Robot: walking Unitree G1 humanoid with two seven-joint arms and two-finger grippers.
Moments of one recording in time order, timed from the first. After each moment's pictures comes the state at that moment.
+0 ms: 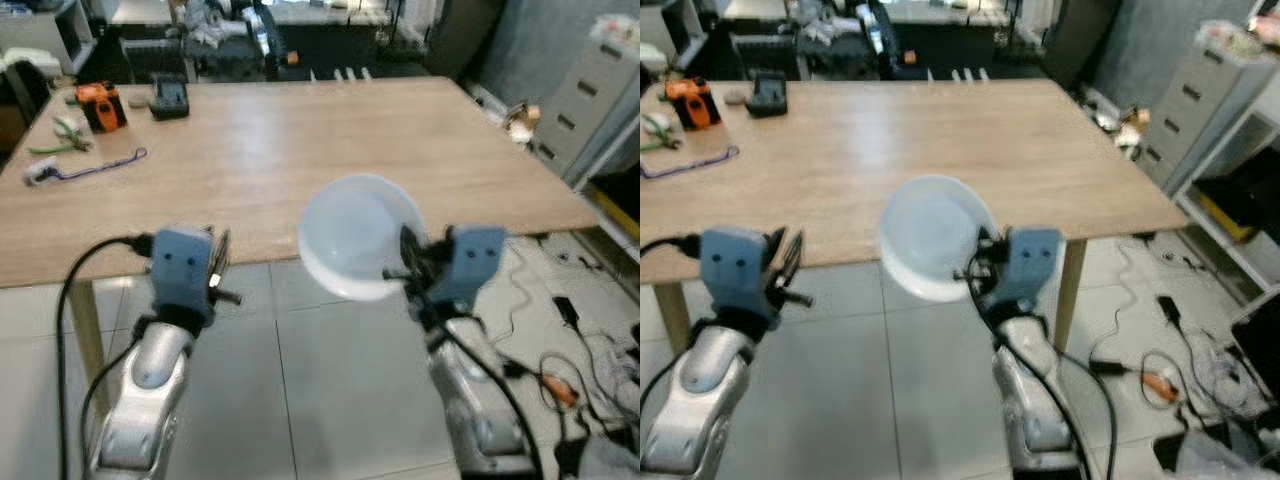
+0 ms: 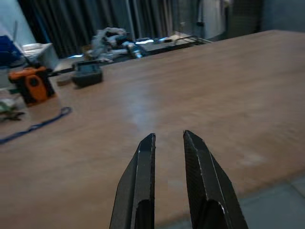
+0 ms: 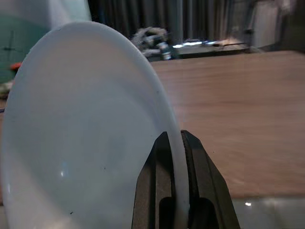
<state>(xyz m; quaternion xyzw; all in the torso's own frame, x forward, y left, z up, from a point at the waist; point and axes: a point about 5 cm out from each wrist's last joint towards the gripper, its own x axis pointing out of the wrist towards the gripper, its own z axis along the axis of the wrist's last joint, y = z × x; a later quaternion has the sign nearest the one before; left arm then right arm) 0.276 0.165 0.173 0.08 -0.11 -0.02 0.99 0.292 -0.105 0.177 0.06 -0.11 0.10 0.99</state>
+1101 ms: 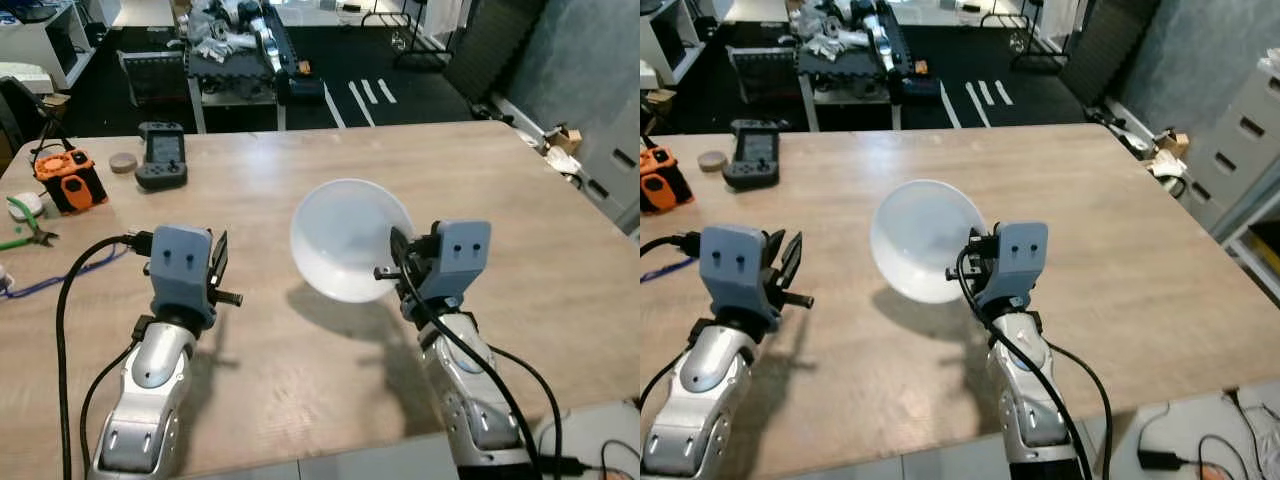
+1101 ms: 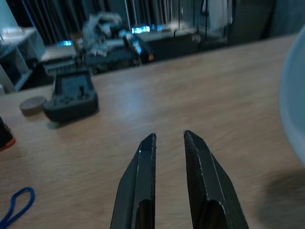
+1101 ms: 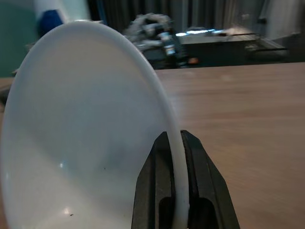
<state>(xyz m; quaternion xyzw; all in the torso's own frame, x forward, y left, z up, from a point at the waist) 0.274 0.158 0.170 0.07 -0.08 -0.05 0.99 0.296 -0.108 0.172 0.05 -0.09 0.10 0.99</state>
